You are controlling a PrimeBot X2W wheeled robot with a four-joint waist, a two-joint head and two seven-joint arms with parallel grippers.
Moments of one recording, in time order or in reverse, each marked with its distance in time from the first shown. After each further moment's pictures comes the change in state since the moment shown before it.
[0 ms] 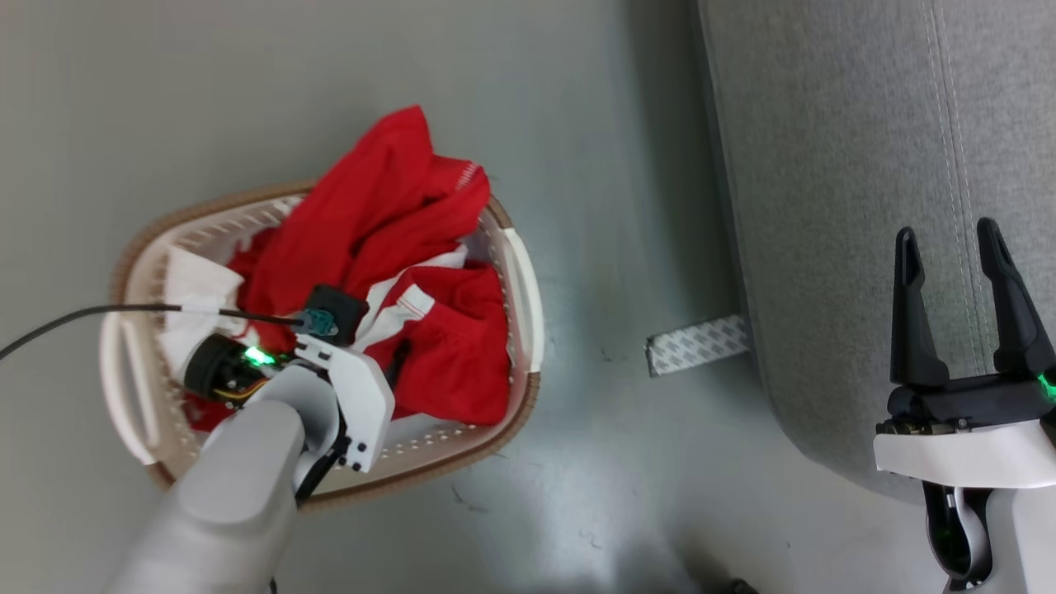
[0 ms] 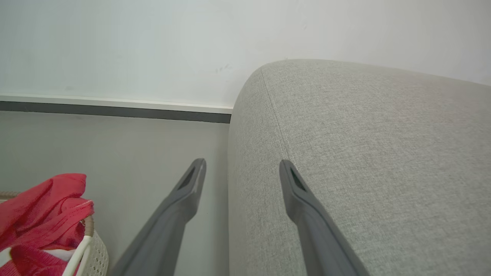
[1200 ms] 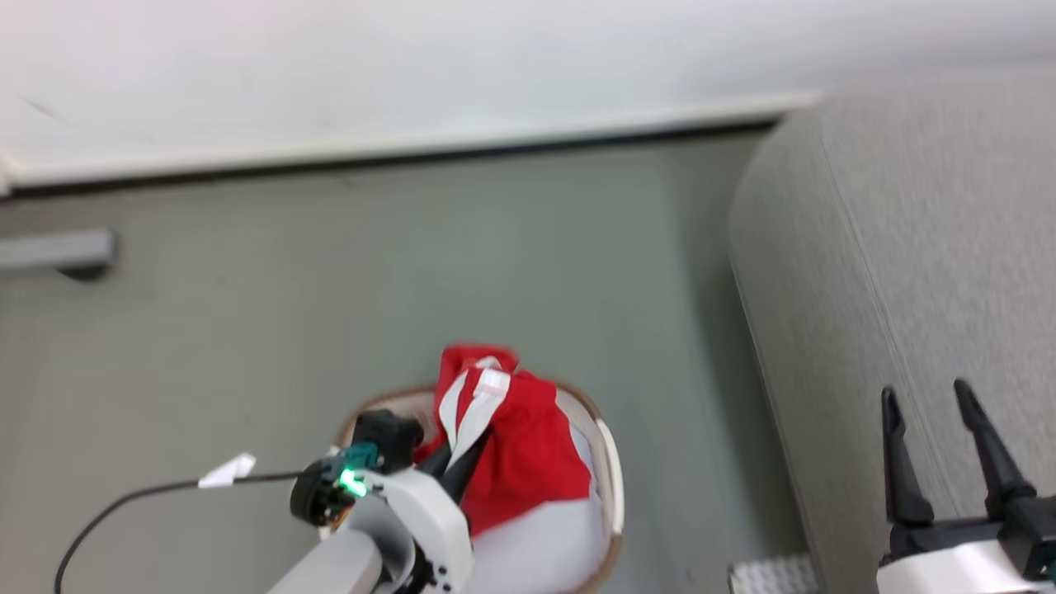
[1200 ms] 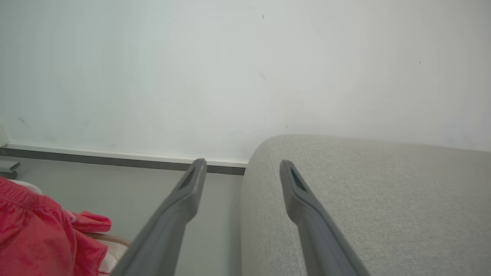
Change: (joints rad) left arm 0.237 -0.070 -0.111 -0.159 -0.289 0.007 -0.260; right arm 0.204 0.002 -0.058 0.095 -0.119 0.000 0.000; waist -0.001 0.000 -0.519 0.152
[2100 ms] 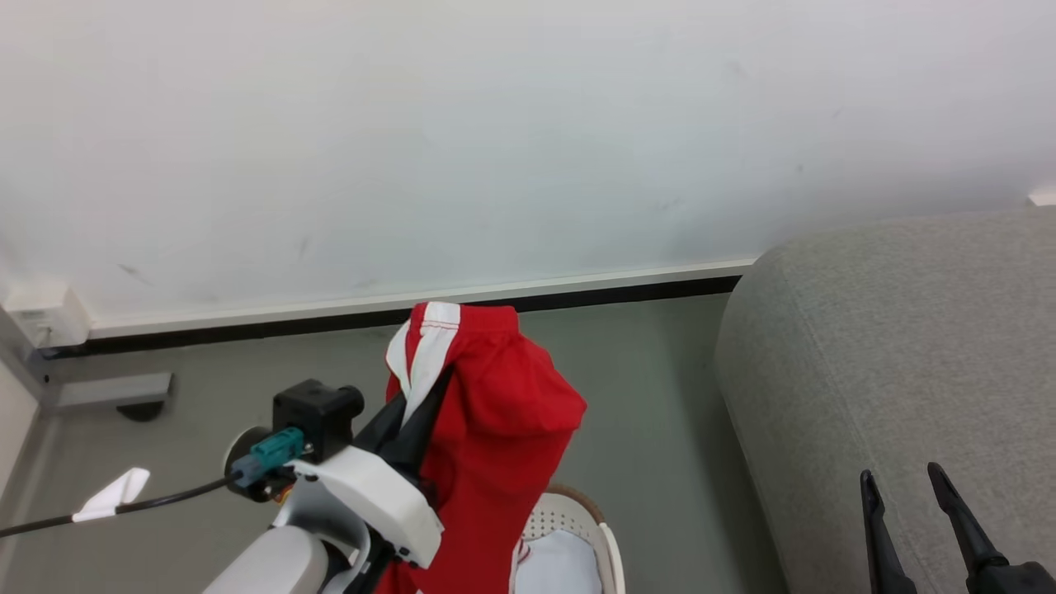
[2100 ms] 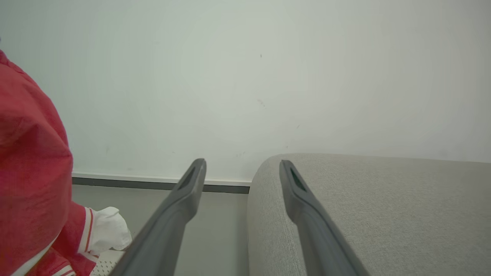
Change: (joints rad) left arm 0.161 0.202 0.098 -0.624 -0.021 0.228 0.134; right arm 0.139 0.000 0.028 0.031 0.011 0.000 0.000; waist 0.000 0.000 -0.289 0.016
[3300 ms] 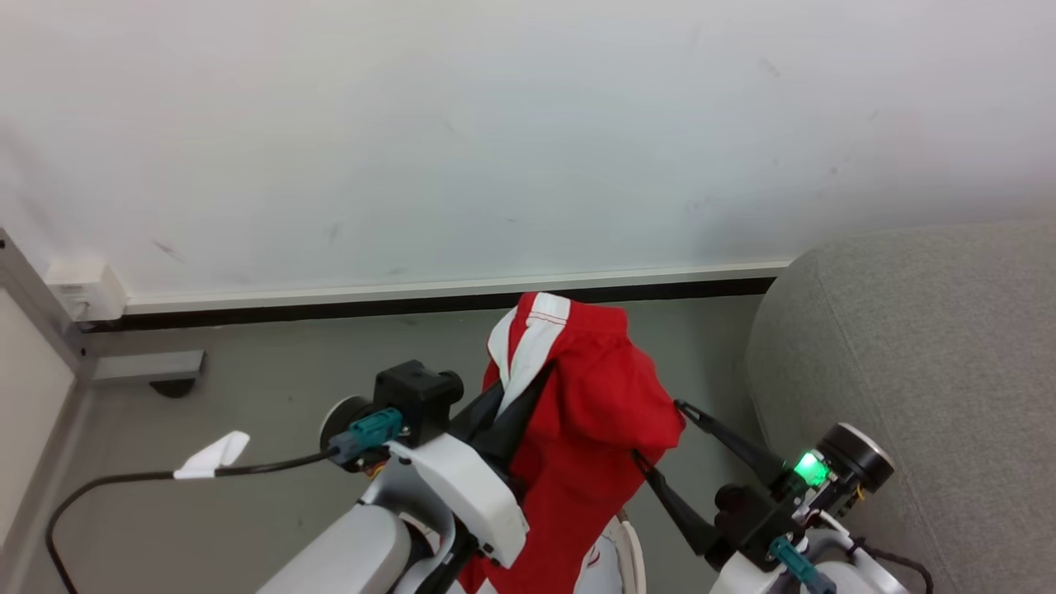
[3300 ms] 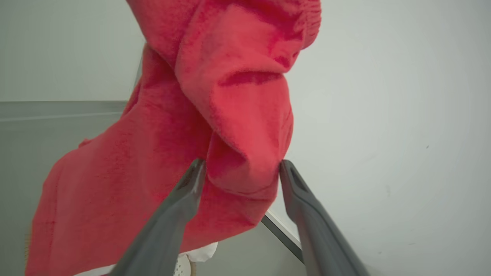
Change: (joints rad) left arm -0.096 -0.095 -0.103 0.016 0.014 -0.037 0.021; right arm -0.390 -0.106 0.596 0.246 -0.169 0.000 0.000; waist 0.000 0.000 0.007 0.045
